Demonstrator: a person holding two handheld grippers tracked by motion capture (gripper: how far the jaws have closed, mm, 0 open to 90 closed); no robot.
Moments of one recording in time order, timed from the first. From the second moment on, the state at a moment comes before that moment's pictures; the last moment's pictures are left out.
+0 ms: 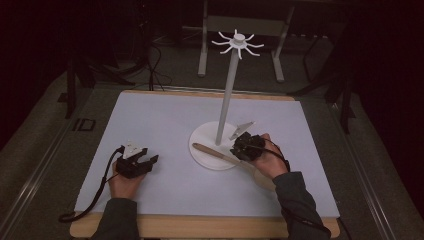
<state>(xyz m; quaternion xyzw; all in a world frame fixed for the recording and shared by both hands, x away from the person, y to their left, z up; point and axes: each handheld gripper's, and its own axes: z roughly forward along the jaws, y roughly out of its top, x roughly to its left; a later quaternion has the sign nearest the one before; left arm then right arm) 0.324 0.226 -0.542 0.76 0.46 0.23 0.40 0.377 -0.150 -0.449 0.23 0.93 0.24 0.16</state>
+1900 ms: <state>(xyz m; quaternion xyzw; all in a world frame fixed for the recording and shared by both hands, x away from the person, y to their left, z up) 0.323 0.226 -0.542 0.76 0.45 0.23 0.40 0.419 -0.092 -0.485 0.18 0.98 0.10 0.06</state>
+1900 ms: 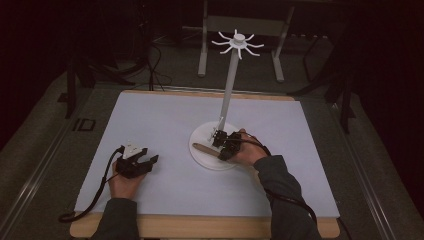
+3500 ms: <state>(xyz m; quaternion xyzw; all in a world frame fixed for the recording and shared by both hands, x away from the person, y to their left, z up) 0.323 0.226 -0.542 0.76 0.45 0.24 0.40 0.388 -0.129 -0.441 0.17 0.96 0.21 0.11</state>
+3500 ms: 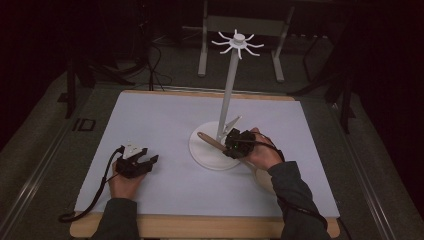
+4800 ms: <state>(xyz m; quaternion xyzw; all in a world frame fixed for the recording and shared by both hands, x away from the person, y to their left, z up) 0.323 0.226 -0.542 0.76 0.46 0.23 0.40 0.345 -0.224 -0.368 0.24 0.83 0.45 0.23</state>
